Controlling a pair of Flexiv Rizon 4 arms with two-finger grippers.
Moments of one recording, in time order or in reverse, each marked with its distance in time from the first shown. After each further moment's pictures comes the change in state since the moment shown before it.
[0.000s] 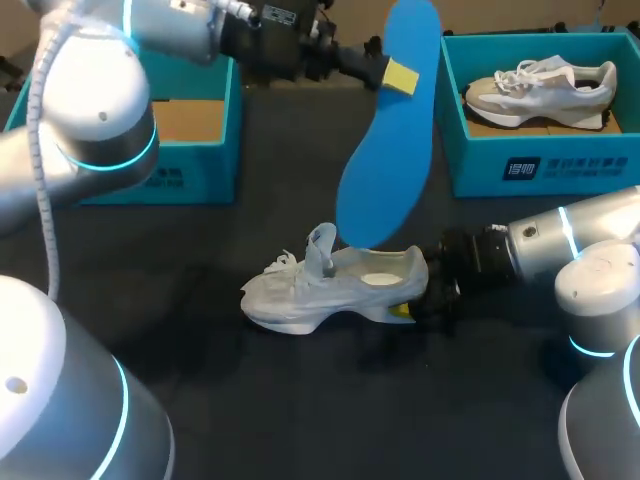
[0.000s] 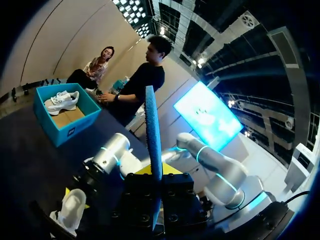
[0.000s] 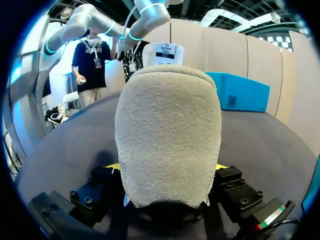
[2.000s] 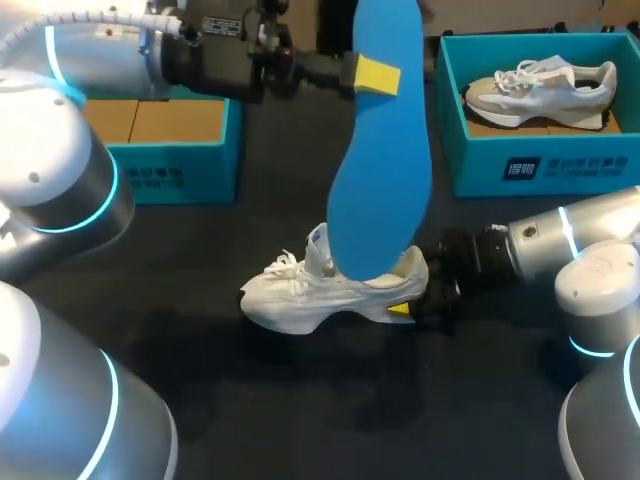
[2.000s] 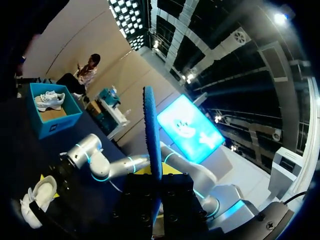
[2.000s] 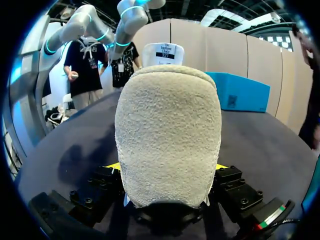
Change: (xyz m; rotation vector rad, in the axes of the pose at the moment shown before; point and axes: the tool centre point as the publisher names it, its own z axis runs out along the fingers) left arm 0.101 0.025 -0.031 0.117 0.127 -0.054; right arm 0.000 0.000 0.000 0.000 0.000 0.000
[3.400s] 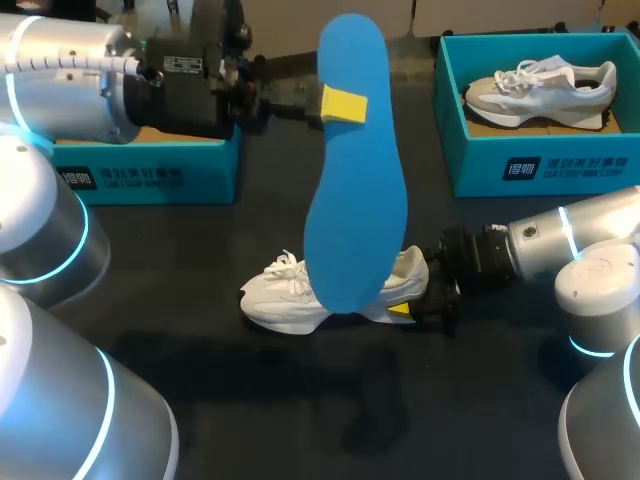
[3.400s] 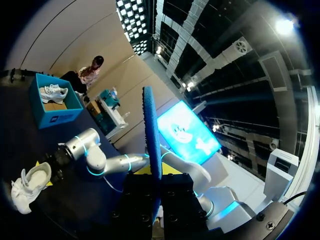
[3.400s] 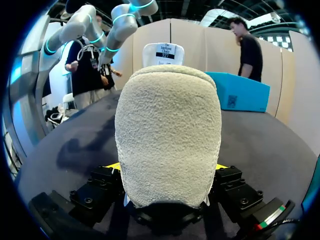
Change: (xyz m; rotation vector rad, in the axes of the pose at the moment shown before) left arm 0.005 0.030 -0.017 0.056 0.019 -0.060; right arm 0.000 0.000 0.000 0.000 0.000 0.000
